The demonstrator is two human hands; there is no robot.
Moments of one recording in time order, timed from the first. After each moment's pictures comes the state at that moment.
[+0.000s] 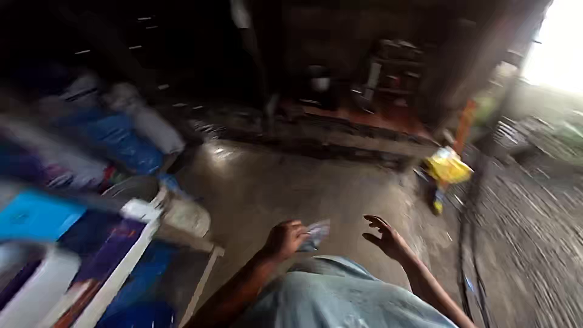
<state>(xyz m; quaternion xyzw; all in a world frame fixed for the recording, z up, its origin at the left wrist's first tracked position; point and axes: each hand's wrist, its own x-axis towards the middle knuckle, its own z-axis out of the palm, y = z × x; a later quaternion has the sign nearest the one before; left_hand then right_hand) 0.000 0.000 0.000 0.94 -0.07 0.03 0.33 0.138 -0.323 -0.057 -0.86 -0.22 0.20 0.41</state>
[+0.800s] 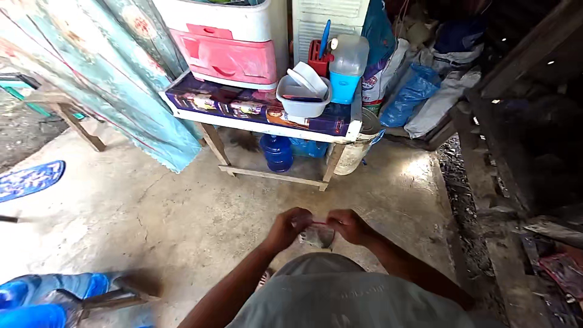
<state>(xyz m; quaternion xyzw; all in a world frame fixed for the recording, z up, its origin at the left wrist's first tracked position) -0.119 -0.106 0.017 0.58 0.57 0.46 0.35 0.088 0.009 0.034 -0.23 -0.86 0.42 0.15</state>
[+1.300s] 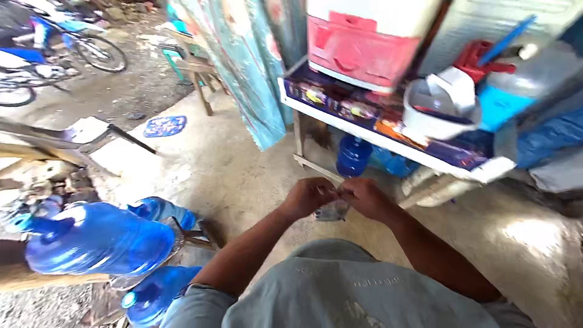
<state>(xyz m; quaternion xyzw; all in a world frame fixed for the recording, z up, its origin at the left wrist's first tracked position) -0.370 -0.157 0.081 0.51 0.69 0.44 0.27 -0.224 0.006 0.078 -0.05 -0.94 0.33 0.08</state>
